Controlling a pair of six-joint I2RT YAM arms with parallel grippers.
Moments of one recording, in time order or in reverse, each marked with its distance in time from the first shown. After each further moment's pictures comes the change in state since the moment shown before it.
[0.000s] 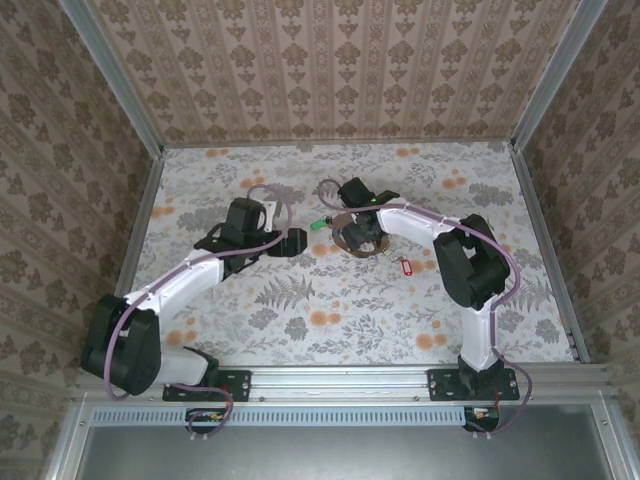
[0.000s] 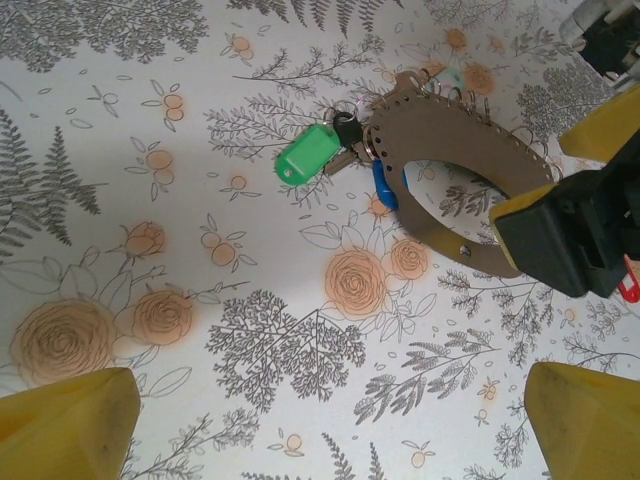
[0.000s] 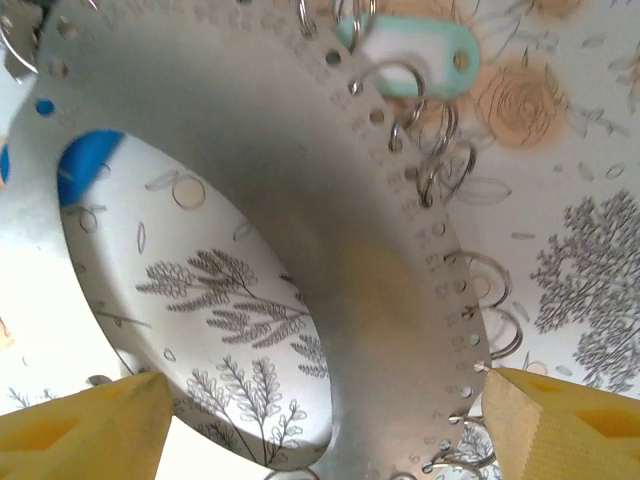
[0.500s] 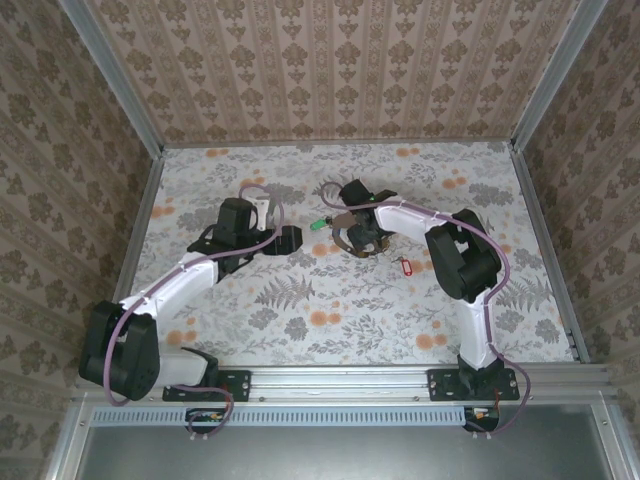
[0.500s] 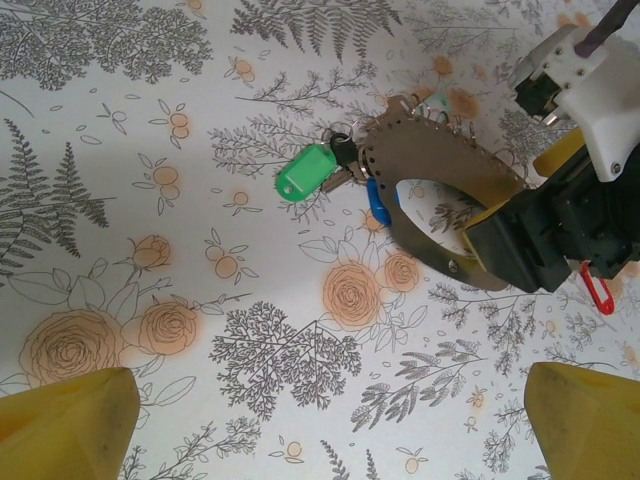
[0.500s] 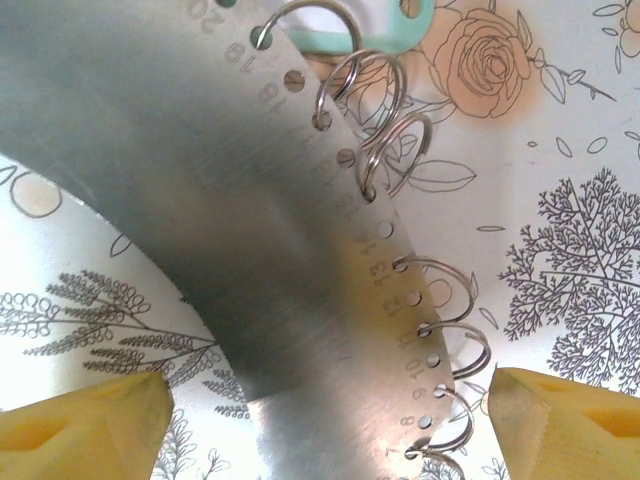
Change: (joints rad) left arm 0.046 -0.023 -0.019 0.035 0.061 0.000; right arm -0.016 0.064 0.015 -0.034 0.048 0.006
